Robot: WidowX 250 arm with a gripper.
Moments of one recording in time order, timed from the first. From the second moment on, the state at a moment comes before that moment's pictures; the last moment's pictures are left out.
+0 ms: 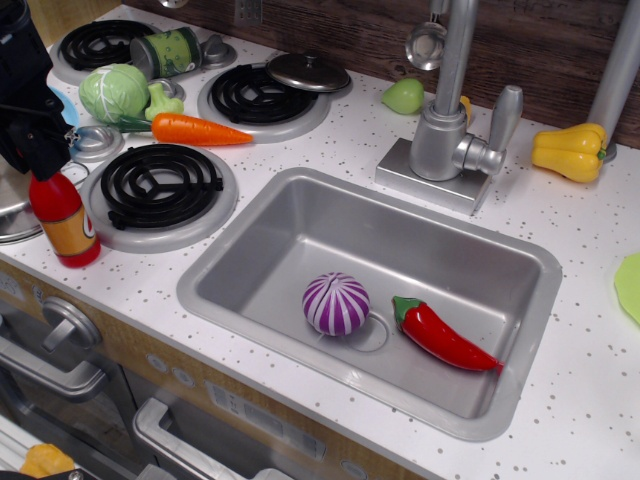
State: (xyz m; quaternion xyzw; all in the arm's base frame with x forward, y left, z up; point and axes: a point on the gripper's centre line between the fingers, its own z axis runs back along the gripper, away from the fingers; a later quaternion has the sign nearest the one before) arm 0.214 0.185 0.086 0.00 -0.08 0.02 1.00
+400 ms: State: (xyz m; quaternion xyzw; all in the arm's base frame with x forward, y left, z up) arm 0.236 0.149 0.132 0.02 -0.04 0.02 1.00
